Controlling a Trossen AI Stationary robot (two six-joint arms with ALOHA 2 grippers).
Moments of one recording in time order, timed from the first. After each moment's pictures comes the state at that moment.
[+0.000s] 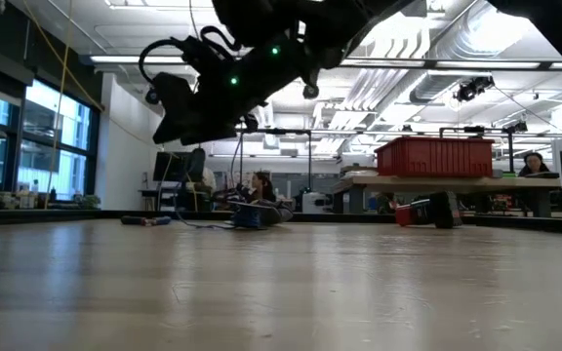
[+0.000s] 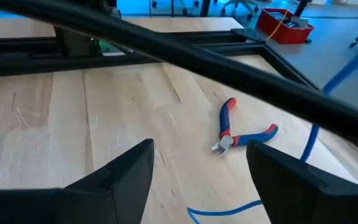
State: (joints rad) left arm 0.10 1.48 2.31 -0.31 -0.27 0.03; right arm 0.01 2.23 1.63 0.13 0.39 0.03
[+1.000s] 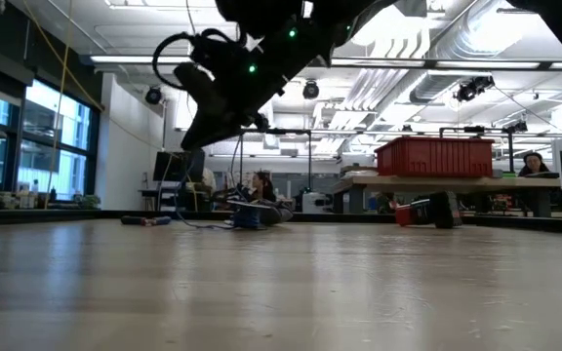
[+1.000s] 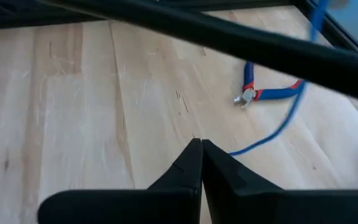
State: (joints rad) left arm 0.10 1.48 2.31 -0.29 -0.36 0.19; right arm 0.00 2.15 1.63 -0.14 0.25 0.09
